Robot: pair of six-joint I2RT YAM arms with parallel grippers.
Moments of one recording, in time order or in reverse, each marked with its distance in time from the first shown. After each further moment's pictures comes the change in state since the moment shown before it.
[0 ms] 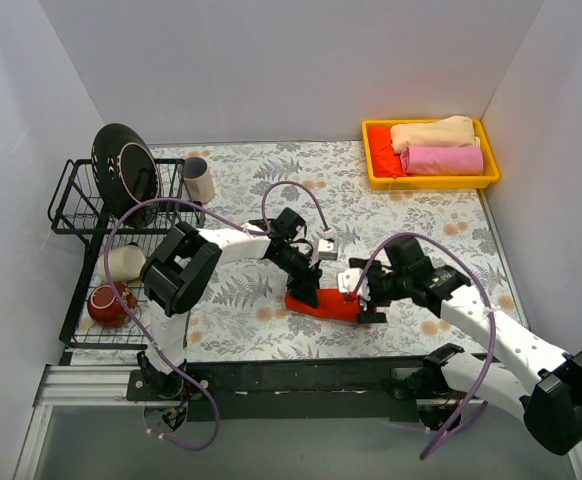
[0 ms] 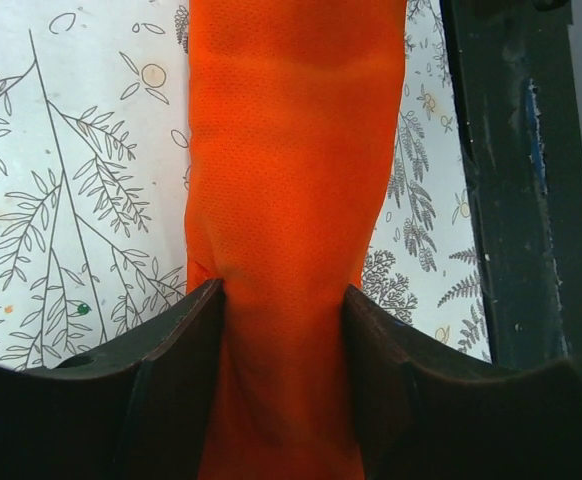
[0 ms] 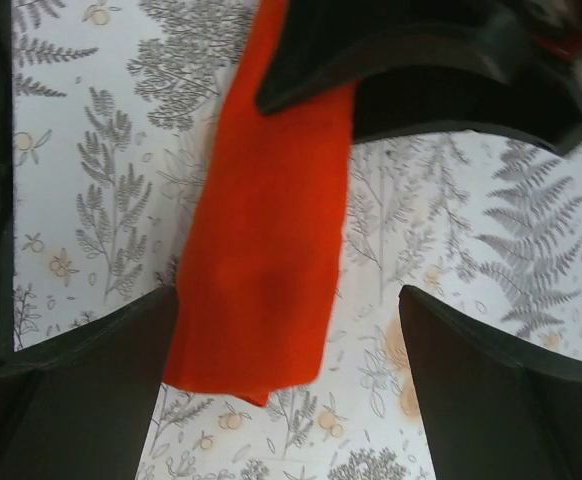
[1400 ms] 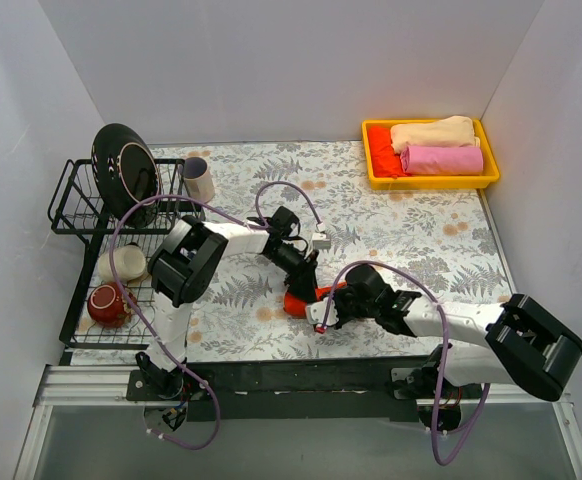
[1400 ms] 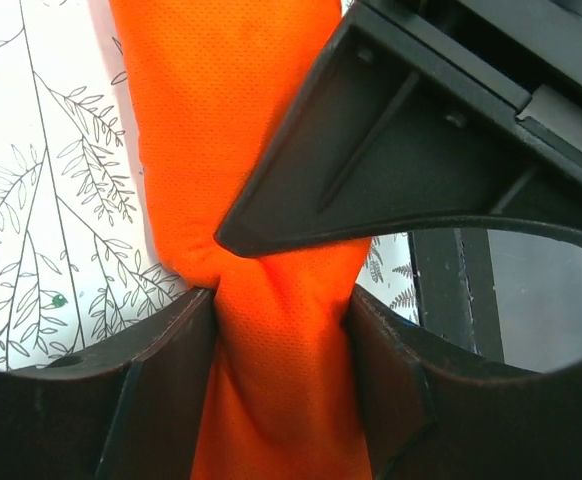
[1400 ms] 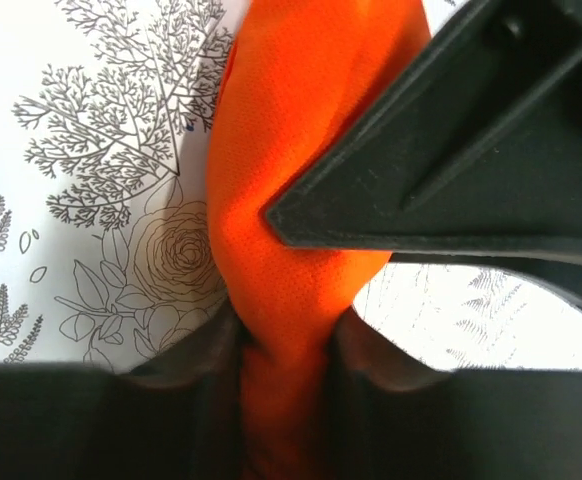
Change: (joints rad) left arm 0.057 0.093 0.037 -0.015 0.187 -0.123; right arm 0.372 0.283 -0.282 0.742 0.354 -0.010
